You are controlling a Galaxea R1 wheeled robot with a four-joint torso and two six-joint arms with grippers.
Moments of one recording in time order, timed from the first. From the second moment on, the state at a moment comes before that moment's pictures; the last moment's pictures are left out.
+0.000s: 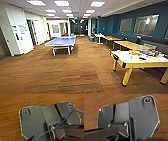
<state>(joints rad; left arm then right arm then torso) 1.52 3.08 -2.82 0.02 -0.10 0.10 -1.54 3.10 -2.78 -0.10 0.06 0.13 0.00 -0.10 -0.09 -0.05</state>
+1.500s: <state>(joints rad) 1.51 3.08 -2.82 0.02 -0.10 0.10 -1.54 3.10 -2.78 -0.10 0.06 0.13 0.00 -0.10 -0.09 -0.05</state>
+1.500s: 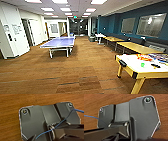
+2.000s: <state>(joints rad) 1.51 3.08 -2.82 0.02 -0.10 0.10 -1.53 3.10 -2.78 -0.10 0.06 0.13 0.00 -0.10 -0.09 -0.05</state>
